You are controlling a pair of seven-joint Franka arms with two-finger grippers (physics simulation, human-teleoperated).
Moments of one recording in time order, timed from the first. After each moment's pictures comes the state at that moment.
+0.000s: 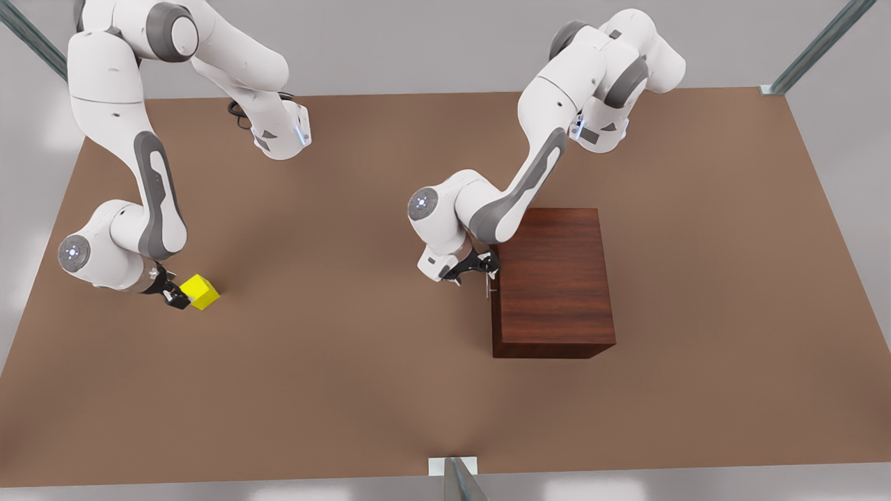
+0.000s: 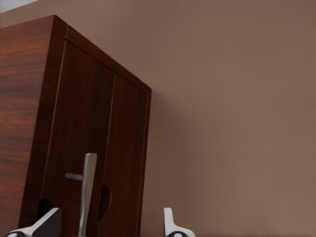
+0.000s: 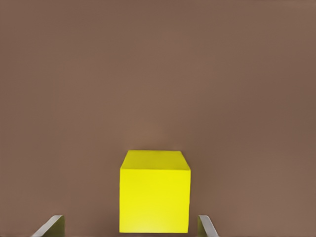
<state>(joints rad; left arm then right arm) -0.75 0.76 -0.06 -1.24 0.44 1.81 -0.96 -0.31 0.35 0.01 -2.03 0.03 2.28 0.50</state>
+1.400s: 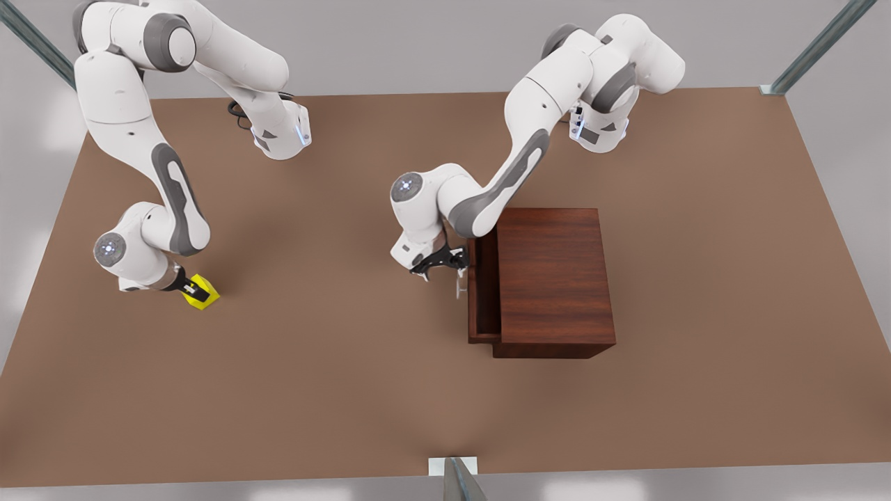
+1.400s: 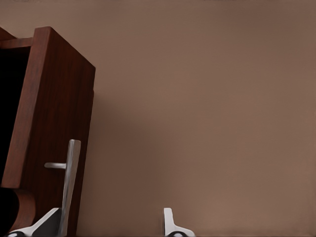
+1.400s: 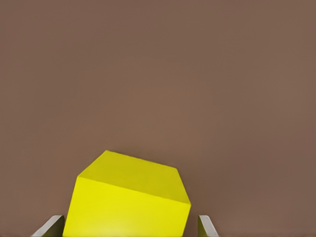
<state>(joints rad) -0.79 0.81 -0.11 -1.18 0.43 1.95 -1.02 -0.32 0.41 0.02 -2.17 -0.03 2.52 0.30</state>
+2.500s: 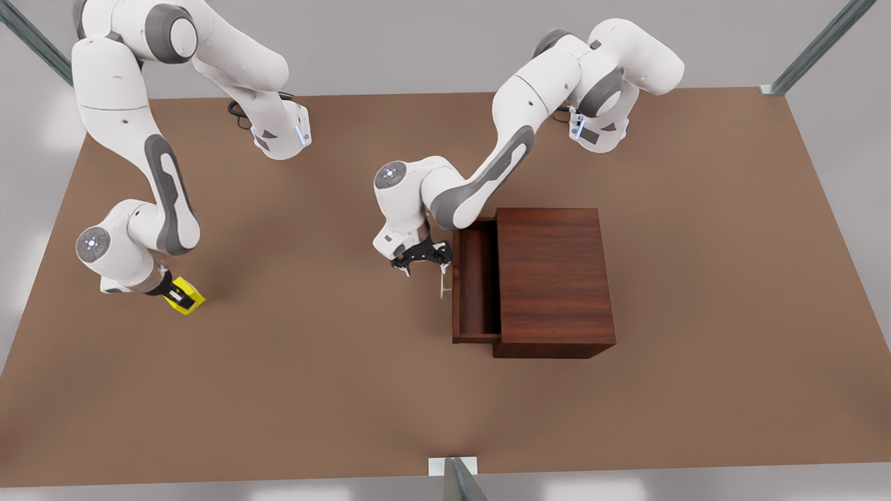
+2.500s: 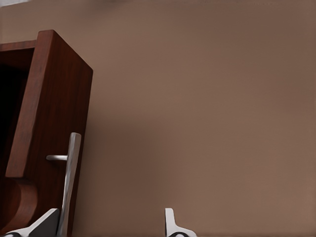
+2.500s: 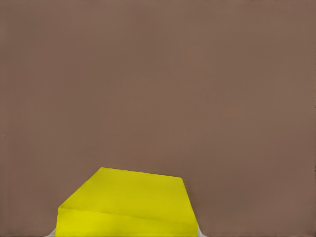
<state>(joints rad) -0.86 0.88 -0.10 -1.07 0.45 1.94 -1.05 -0.32 0.35 0.03 -2.10 -0.02 2.49 0.35</state>
